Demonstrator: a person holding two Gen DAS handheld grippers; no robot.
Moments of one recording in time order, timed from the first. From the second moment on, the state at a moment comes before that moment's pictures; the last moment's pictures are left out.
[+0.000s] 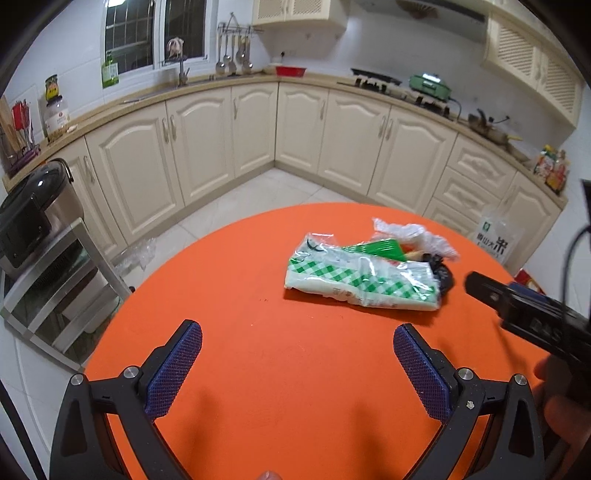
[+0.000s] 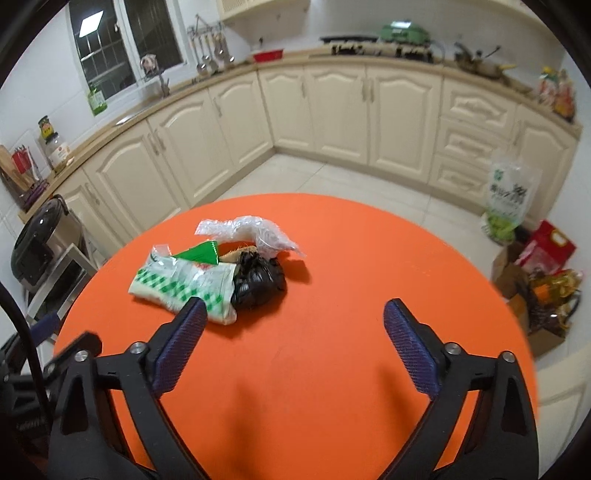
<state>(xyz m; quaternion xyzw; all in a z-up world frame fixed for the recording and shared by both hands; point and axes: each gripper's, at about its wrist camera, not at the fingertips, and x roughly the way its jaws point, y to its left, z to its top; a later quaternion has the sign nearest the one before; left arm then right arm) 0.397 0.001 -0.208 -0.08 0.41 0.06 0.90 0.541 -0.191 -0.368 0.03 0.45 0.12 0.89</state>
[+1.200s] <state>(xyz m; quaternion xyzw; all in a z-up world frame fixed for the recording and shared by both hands) 0.554 -0.047 -0.283 0.01 0.43 0.03 0.90 0.562 -0.214 -0.391 0.03 0.47 0.17 0.87</state>
